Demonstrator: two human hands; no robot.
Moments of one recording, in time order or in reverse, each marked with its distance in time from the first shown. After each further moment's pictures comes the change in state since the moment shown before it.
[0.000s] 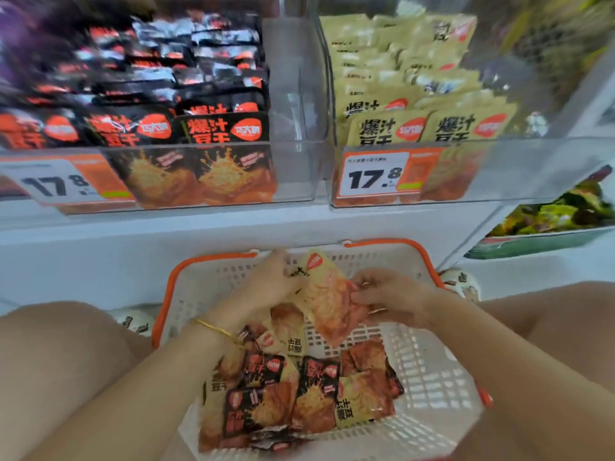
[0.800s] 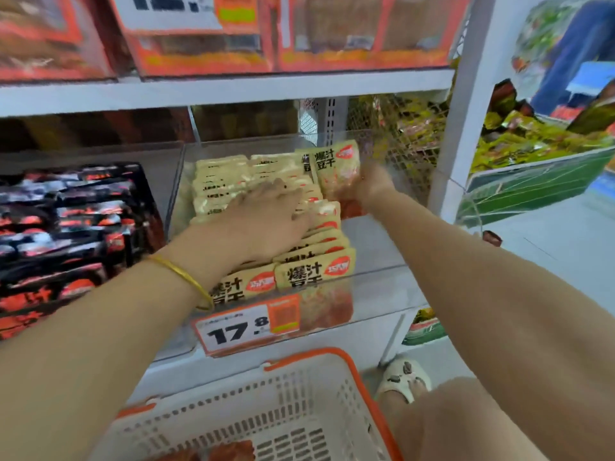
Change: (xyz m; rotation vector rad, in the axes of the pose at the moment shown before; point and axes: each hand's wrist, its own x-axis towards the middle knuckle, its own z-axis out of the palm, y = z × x) left_hand 0.085 0.243 -0.087 0.716 0.148 0.377; right_hand 0.004 -0.216 -0.213 -0.408 0.899 -0.411
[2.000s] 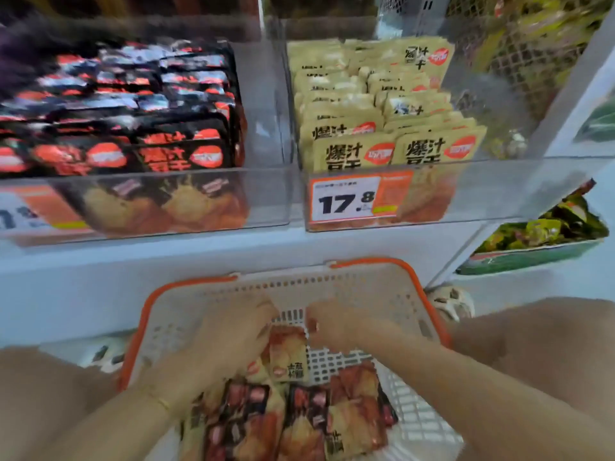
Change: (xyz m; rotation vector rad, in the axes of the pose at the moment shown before) left_hand -0.188 -0.105 0.220 -0.122 -0.092 0.054; right_hand -0.250 0.043 0.185 -0.521 -1.025 -0.270
